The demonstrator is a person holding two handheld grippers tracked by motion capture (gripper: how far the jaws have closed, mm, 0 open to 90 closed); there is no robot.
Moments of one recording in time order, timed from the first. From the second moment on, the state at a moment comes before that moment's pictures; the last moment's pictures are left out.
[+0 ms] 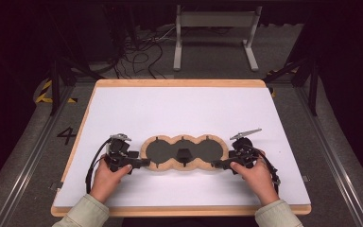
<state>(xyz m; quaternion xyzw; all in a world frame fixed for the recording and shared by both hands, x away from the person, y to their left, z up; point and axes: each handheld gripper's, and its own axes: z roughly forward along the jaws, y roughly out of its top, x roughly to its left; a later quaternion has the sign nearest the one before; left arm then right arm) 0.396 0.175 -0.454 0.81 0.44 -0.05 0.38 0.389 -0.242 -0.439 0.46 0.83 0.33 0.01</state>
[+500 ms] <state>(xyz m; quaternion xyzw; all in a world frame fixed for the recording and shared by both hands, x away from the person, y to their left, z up) 0.397 0.164 -0.454 0.81 0.44 -0.04 0.38 0.390 -0.246 -0.439 0.46 0.82 0.34 -0.01</state>
